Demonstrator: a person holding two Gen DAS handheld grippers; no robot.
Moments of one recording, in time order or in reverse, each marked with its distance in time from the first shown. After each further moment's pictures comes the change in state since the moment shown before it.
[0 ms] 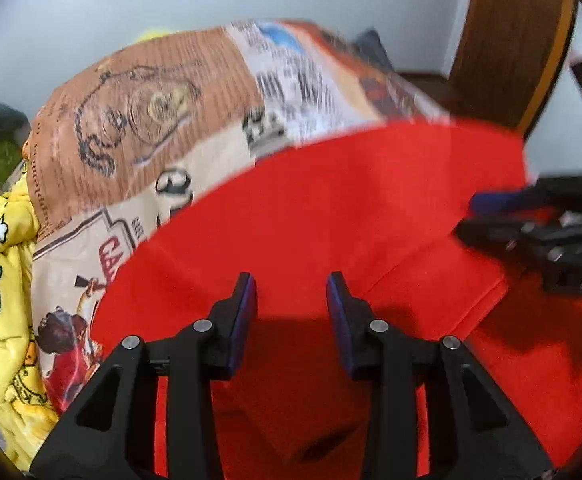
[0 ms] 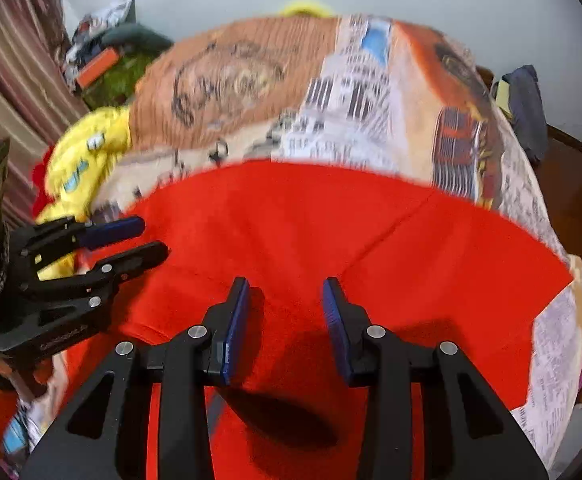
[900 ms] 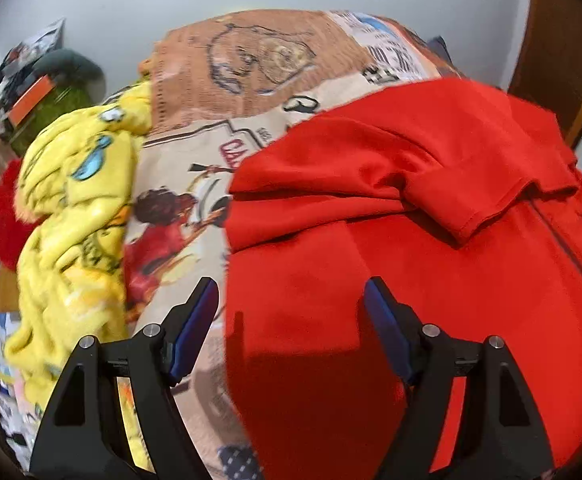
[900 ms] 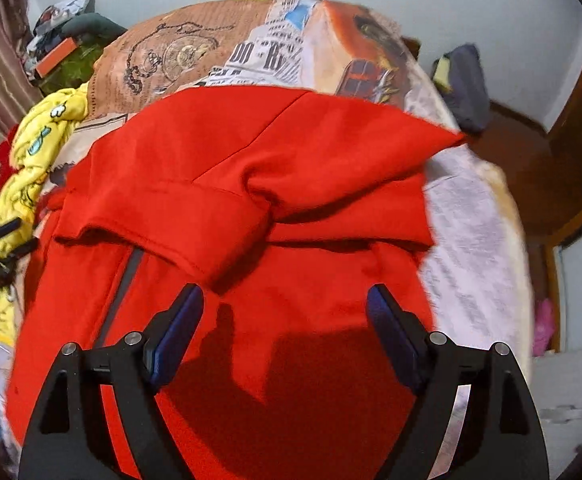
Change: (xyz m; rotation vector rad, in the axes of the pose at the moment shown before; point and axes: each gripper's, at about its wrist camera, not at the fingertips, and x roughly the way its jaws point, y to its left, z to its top) left arm -0.085 0.081 -0.127 -0.198 -0.026 0.162; right arm -0.074 -0.026 -0.080 0.057 0.003 -0.206
